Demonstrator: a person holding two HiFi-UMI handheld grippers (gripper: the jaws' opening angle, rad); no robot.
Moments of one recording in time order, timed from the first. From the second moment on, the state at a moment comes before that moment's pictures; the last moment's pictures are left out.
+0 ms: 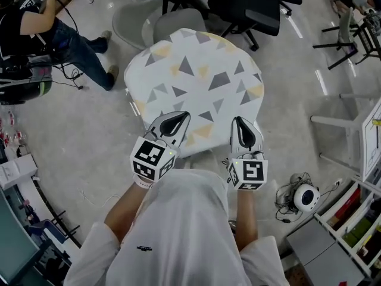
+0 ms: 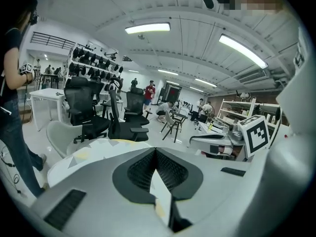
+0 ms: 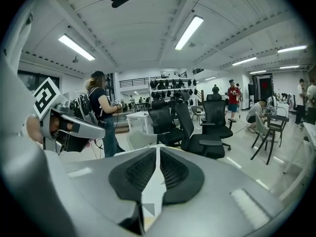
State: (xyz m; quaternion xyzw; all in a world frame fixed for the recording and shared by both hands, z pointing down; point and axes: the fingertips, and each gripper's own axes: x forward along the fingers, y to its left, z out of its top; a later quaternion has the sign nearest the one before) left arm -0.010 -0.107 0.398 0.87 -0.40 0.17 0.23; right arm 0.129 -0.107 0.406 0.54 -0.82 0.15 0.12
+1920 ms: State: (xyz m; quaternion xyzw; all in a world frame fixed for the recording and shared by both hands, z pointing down) left arm 0.062 -0.337 0.583 0.83 -0.41 0.24 0.27; right arm 0.186 -0.432 0.707 0.22 -0.88 0.19 0.38
